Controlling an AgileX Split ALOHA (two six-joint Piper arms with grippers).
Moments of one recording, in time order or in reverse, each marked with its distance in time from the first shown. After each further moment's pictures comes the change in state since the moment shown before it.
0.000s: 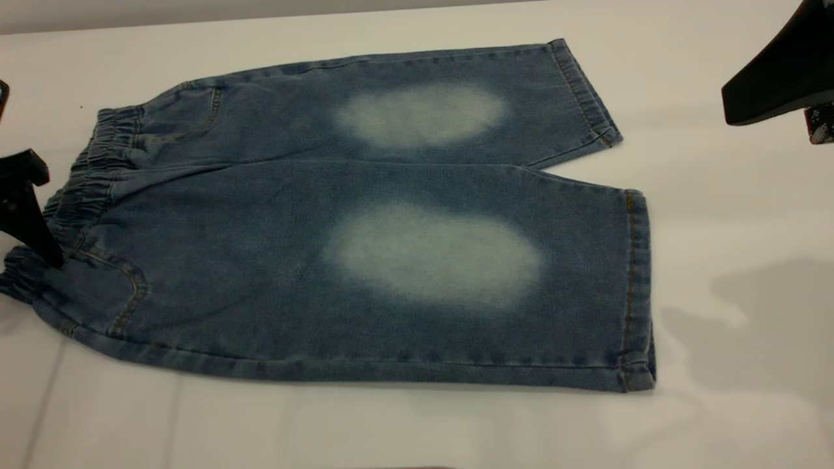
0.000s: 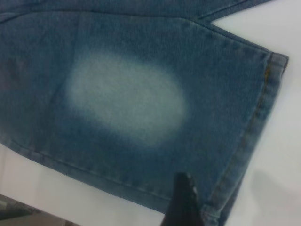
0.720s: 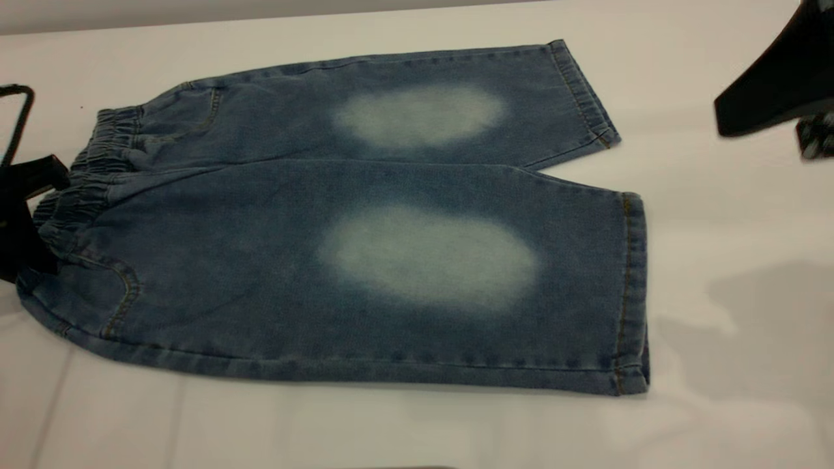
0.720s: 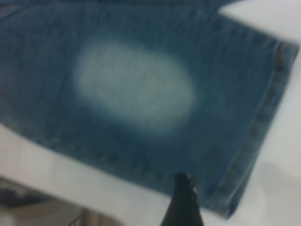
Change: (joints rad) left arm -0.039 0.045 -0.037 -0.017 -0.011 0.076; right arm 0.000 0.031 0.000 0.018 0.072 0.027
